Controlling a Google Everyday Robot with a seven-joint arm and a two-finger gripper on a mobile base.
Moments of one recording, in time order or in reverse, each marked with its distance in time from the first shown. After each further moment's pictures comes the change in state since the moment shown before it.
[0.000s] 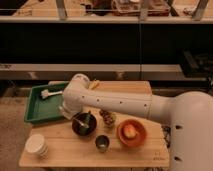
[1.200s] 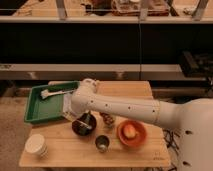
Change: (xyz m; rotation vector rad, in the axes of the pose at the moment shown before) arm -0.016 0.002 0.007 0.037 0.082 -0.106
